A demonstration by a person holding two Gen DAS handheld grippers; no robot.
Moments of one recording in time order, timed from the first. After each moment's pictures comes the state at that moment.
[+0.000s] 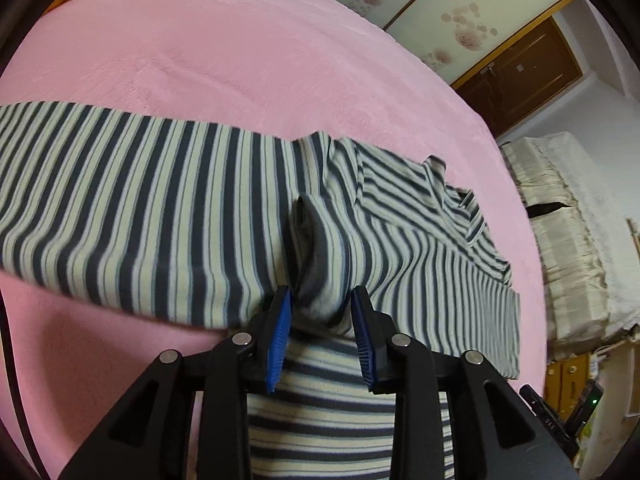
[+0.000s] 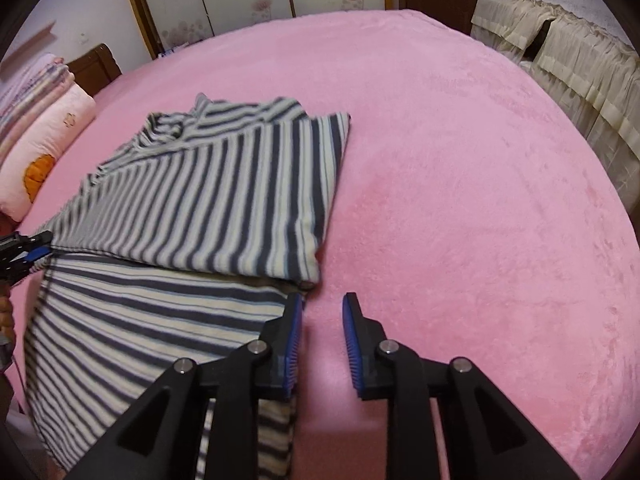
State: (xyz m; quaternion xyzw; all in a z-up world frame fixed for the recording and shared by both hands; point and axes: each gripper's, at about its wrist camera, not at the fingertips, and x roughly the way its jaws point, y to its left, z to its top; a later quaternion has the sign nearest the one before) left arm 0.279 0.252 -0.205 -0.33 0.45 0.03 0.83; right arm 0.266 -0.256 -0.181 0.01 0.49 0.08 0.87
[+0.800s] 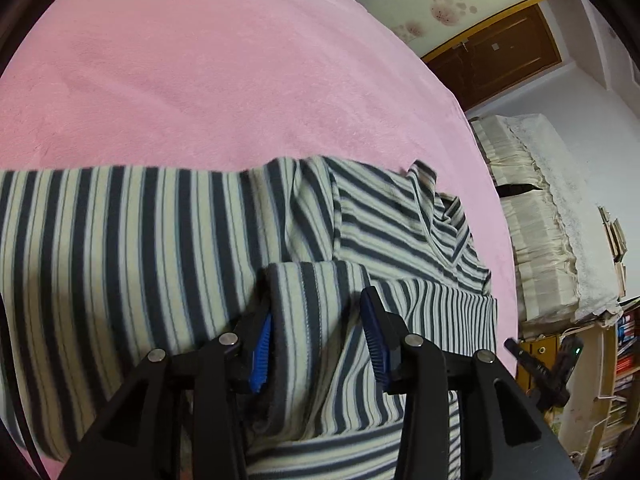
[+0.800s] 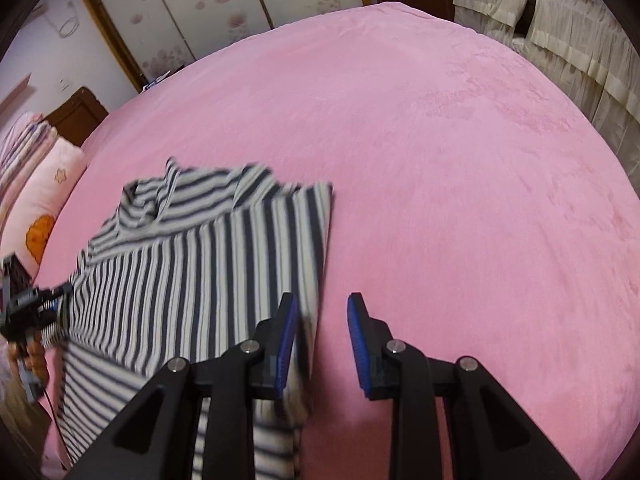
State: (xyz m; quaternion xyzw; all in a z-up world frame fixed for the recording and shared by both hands) left arm 0.373 0.261 -0.232 -0.34 0.47 -0.05 0.81; right arm 0.370 -0.277 -0.176 0.09 0.49 0.06 0.86
